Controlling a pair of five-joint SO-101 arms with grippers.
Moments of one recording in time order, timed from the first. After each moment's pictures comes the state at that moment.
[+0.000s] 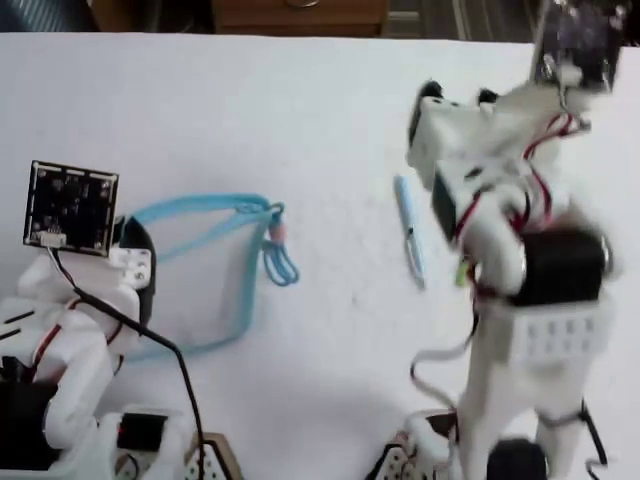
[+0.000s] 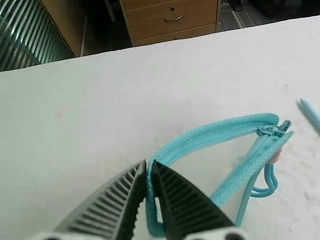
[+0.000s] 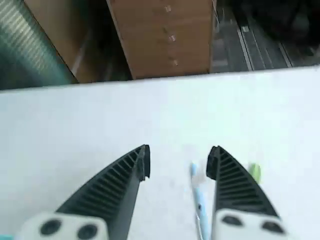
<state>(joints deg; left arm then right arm) -2.5 -59.7 20.7 88.2 -2.9 -8.2 -22.1 -23.6 86.3 -7.3</state>
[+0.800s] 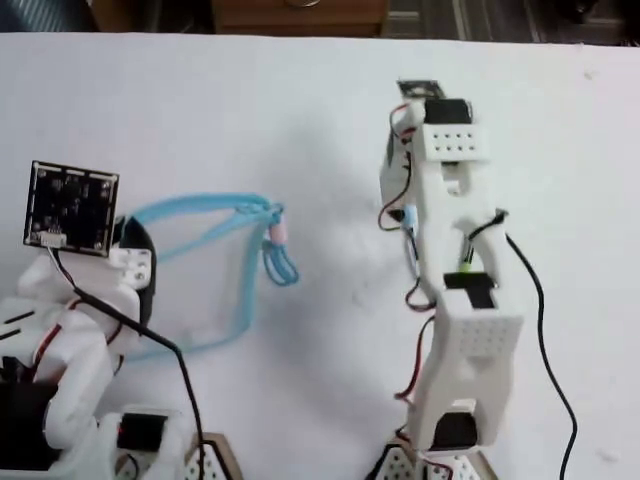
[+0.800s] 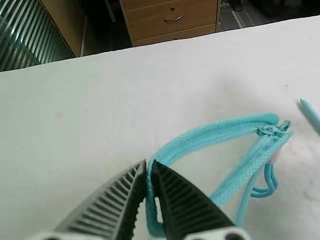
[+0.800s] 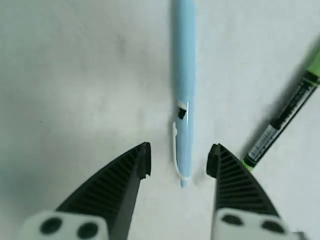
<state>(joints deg) -2.5 -59.7 20.7 88.2 -2.9 -6.2 31.8 -29.0 94.9 5.0</state>
